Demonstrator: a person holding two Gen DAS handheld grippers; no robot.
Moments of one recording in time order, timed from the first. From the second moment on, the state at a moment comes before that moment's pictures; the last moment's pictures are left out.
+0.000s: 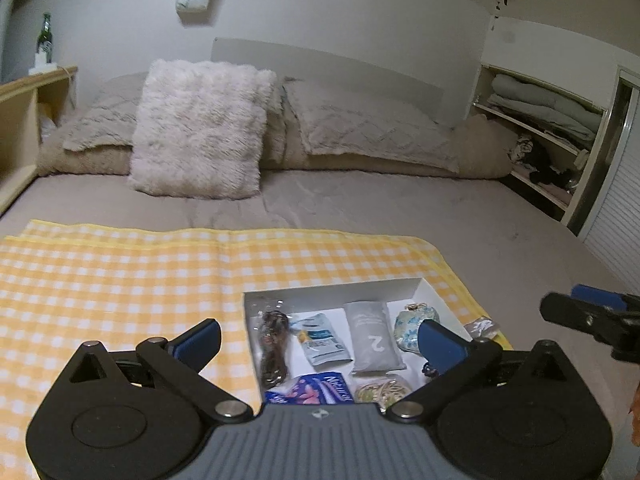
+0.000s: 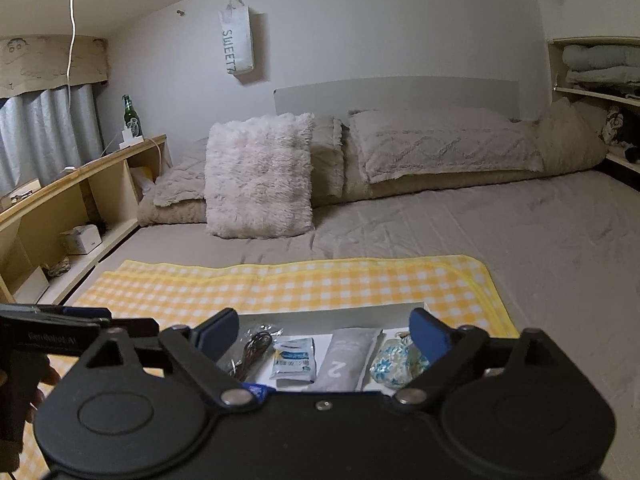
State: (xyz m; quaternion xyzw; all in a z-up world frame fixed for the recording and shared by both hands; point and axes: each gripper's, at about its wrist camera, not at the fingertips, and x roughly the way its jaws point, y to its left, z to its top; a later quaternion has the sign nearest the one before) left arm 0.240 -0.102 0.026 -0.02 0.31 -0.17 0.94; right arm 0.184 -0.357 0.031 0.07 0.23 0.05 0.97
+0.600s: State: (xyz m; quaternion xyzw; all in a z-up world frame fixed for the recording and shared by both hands) left arm 0.139 -0.088 0.054 0.04 0.24 -0.14 0.96; right arm 0.104 -0.334 0.040 0.06 0.21 0.03 0.97
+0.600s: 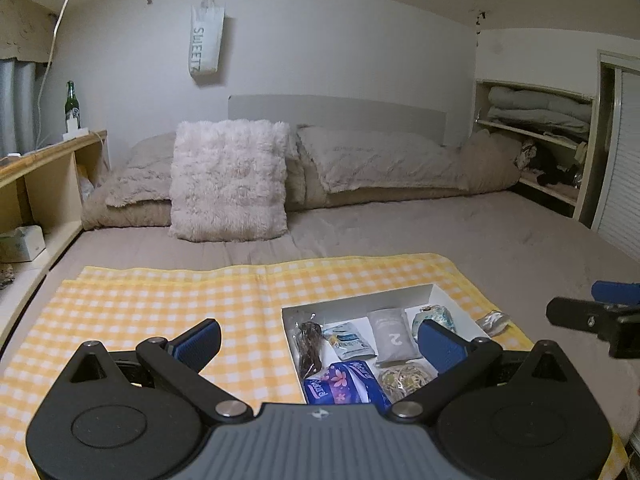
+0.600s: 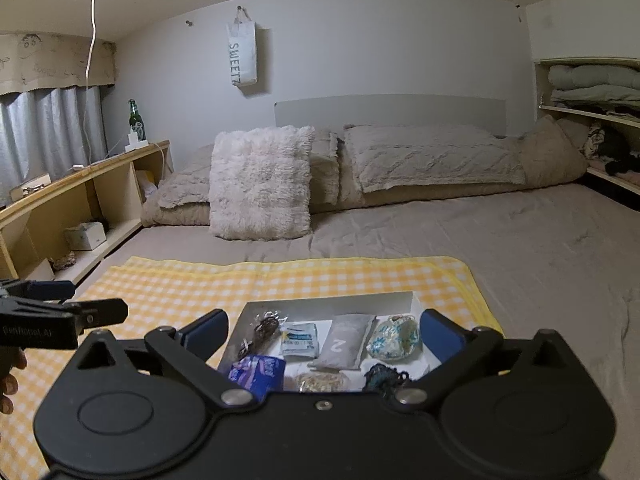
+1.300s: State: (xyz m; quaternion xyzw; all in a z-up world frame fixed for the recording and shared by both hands) left arm 0.053 -0.058 0.027 0.03 0.24 -0.12 0.96; right arm 0.019 -0.298 0.022 0.00 0.18 0.03 0.98
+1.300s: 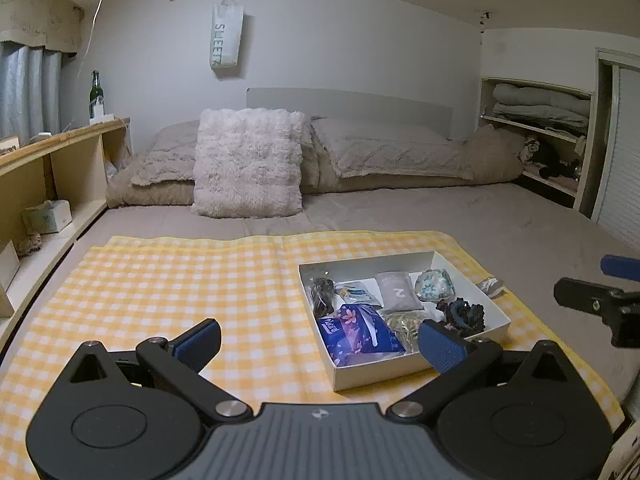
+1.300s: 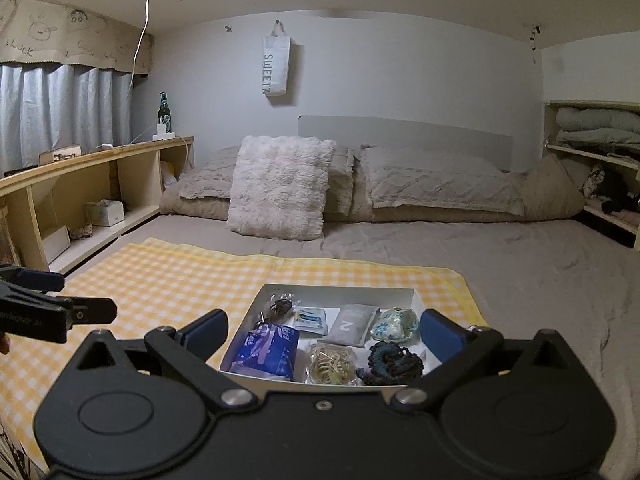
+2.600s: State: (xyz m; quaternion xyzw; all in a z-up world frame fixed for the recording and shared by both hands) left arm 0.035 -0.060 0.023 0.05 0.23 -0.12 0.96; right arm 0.004 -0.292 0.016 -0.01 0.17 0.03 0.98
